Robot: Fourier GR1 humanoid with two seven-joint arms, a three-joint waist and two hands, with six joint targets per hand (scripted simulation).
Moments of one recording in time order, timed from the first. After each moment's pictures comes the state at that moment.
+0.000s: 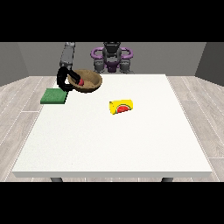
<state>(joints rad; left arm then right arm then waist) -0.97 0.88 0.48 -0.75 0.40 -0.38 -0.15 -0.68 -0.28 -0.11 -0.93 0.04 -0.19 0.19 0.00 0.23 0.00</state>
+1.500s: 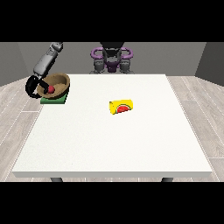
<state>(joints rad) -0.98 1.00 0.51 -0.95 0.47 -0.33 -0.11 -0.72 -0.66 -0.35 -0.57 -0.05 0.12 -0.20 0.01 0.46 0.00</state>
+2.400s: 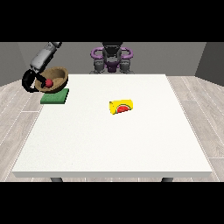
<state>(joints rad) -0.92 0.96 0.49 -0.95 0.49 -0.33 -0.12 -0.76 -0.69 -0.33 -0.50 -0.03 0.17 -0.14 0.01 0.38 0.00</state>
